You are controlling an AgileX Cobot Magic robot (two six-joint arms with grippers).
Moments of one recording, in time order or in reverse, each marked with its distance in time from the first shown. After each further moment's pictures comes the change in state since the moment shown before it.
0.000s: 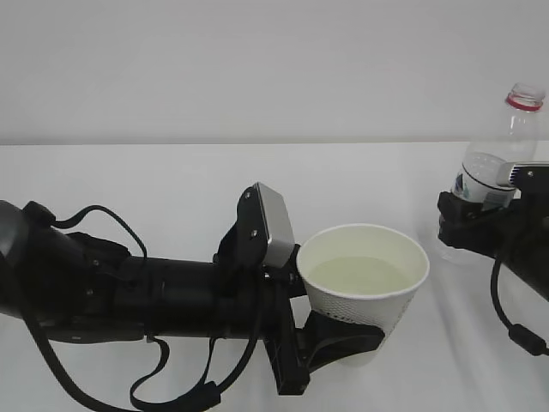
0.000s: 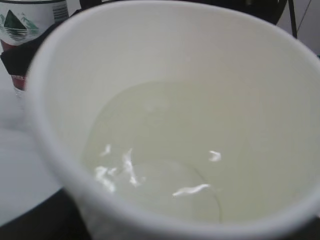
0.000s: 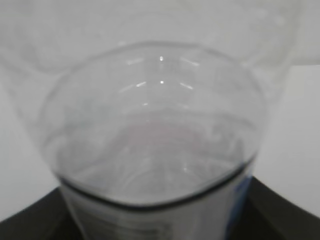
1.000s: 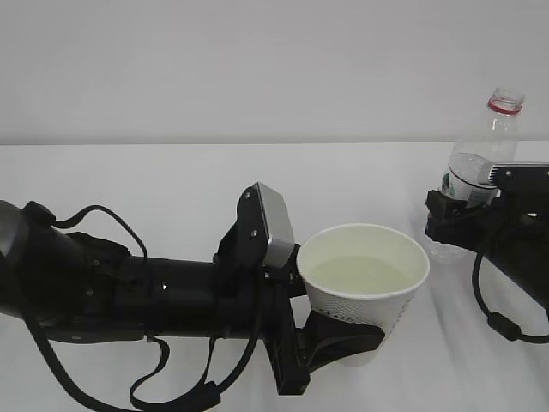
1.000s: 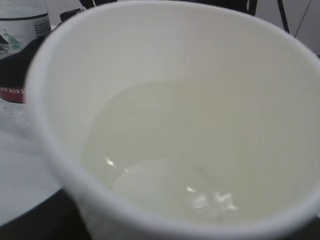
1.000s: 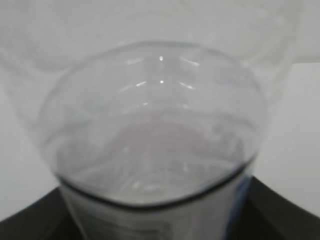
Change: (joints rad) left arm 0.000 0.000 0.000 -0.002 0.000 0.002; right arm 0.000 0.104 -0.091 0.000 -0.014 -0.002
